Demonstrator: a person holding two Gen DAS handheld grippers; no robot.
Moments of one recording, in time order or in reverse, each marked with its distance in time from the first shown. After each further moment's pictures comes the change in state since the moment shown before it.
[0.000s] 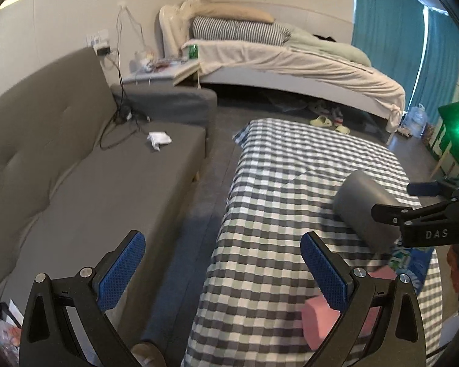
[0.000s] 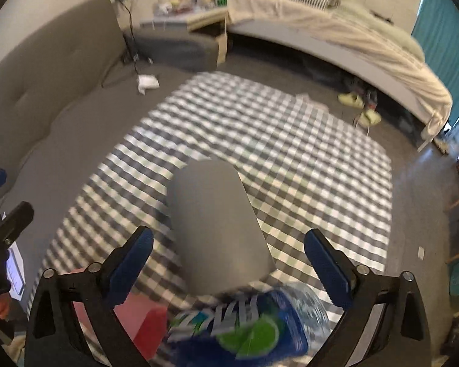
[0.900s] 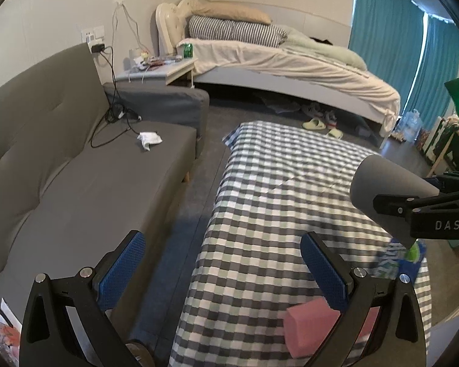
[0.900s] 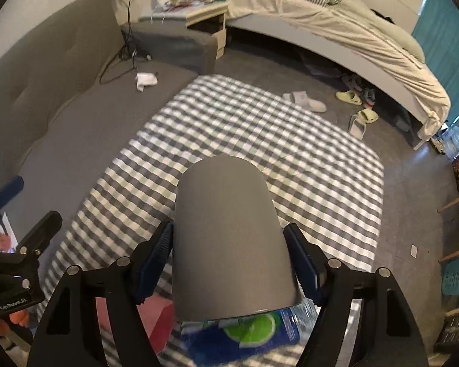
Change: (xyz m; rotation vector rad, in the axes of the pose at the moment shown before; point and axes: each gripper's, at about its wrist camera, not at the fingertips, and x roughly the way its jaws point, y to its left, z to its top) left arm -0.016 -0.010 0.008 -0.010 -0.019 -0.048; right arm -0.048 0.017 0.010 -0.003 -0.024 -0.050
